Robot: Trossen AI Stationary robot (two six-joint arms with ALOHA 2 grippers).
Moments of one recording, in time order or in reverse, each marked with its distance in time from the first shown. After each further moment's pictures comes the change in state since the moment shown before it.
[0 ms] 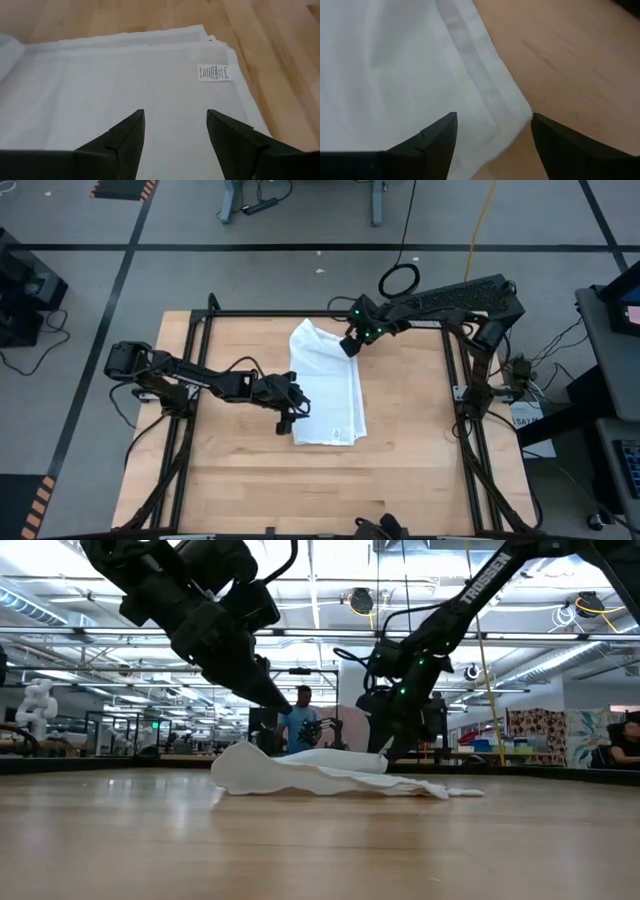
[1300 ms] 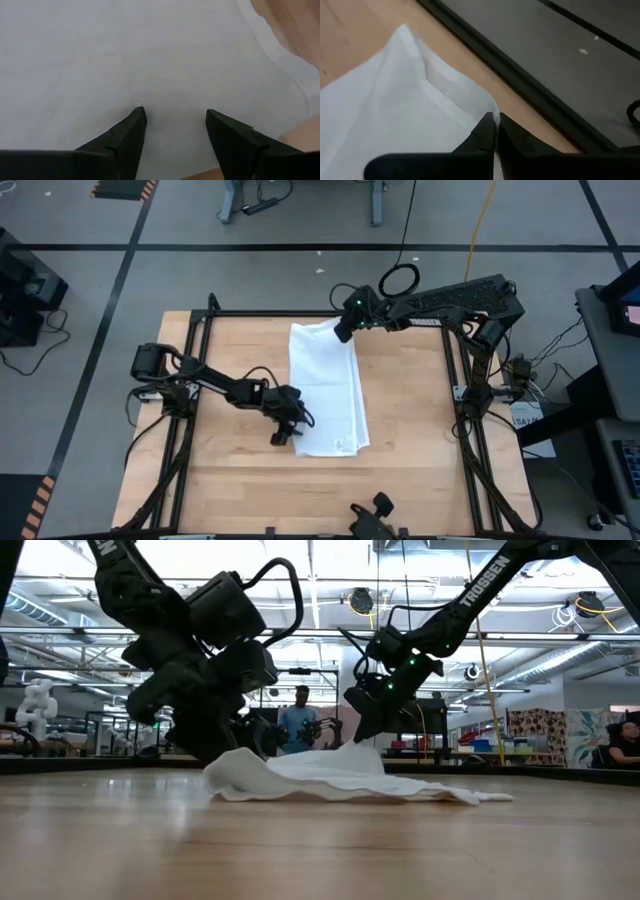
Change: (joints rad) left arm -0.011 0.223 -0.033 0.023 0.227 0.034; right arm -0.026 0.005 0.001 0.329 0.136 -0.145
